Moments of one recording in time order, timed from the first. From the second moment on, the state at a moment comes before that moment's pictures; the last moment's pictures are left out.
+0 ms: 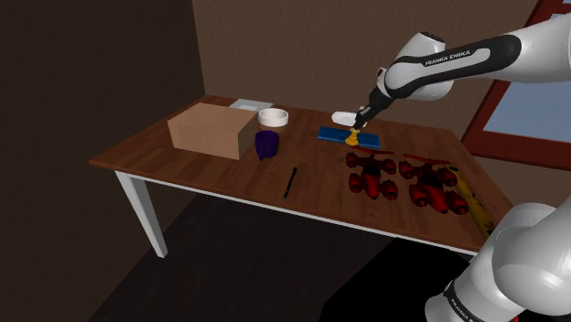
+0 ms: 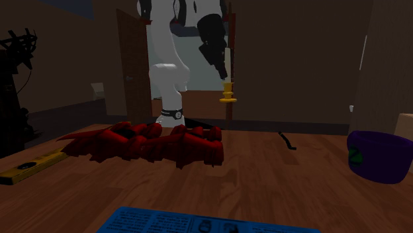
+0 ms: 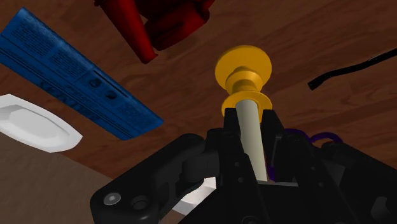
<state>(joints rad) 0.12 -0.30 -0.42 -2.33 0.04 2.47 -0.40</state>
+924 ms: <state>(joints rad) 0.22 0.11 -0.34 -1.89 0.14 2.42 -0.25</state>
